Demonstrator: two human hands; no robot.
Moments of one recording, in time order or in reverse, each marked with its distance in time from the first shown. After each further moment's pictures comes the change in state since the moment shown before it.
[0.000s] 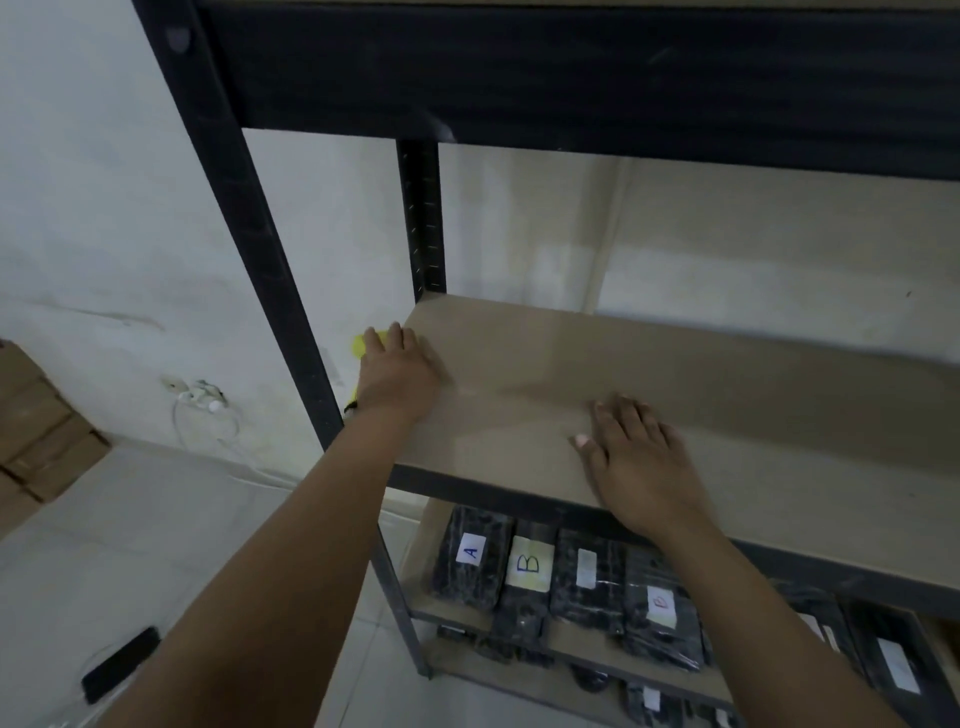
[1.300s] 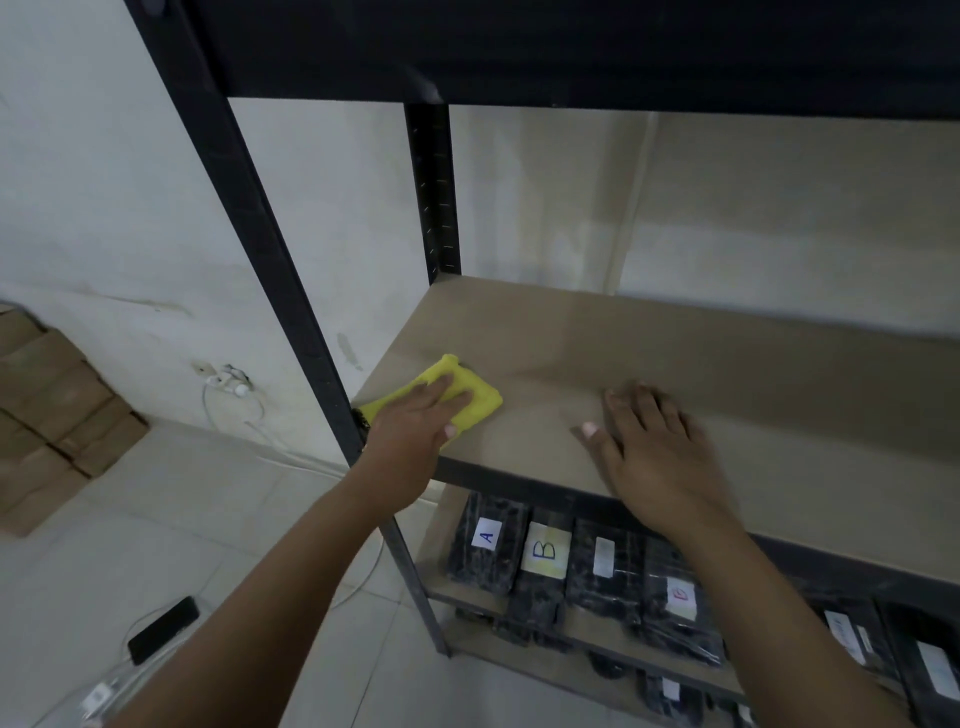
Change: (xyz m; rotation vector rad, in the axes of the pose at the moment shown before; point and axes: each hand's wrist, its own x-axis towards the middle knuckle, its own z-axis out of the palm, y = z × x) left_hand -0.096 -0.006 -0.009 -0.259 -0.015 0.383; right_hand -0.001 0.002 0.000 0.004 -0.007 -0.014
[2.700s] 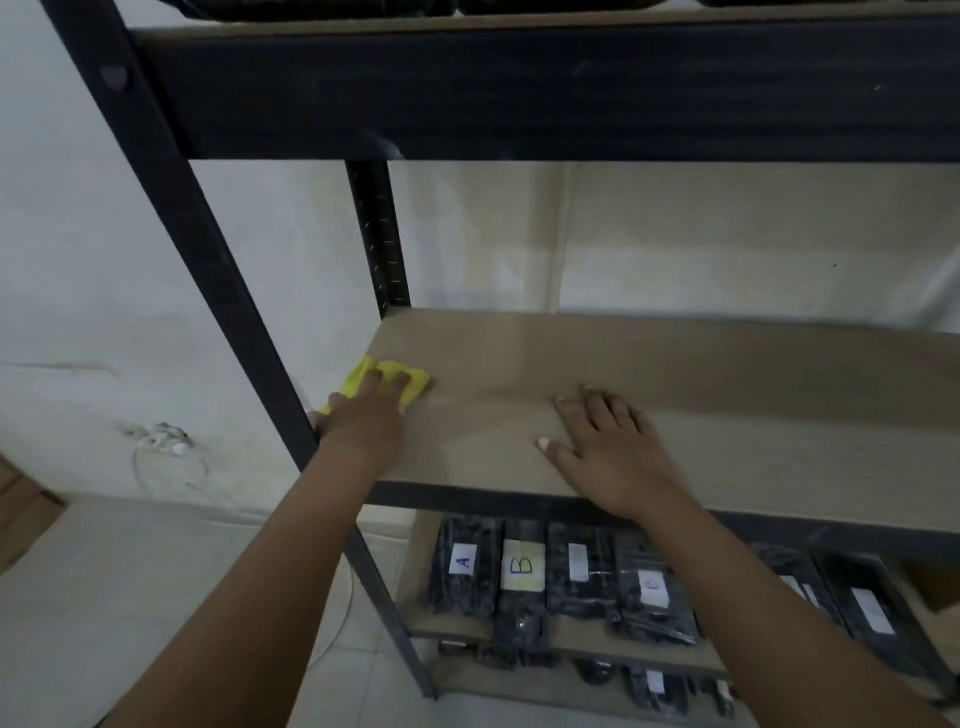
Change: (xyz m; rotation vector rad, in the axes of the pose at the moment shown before) left_hand 0.047 -0.011 -0.018 0.343 -0.241 -0.365; right_hand 0.005 -0.001 0.003 -0.003 -0.070 0.027
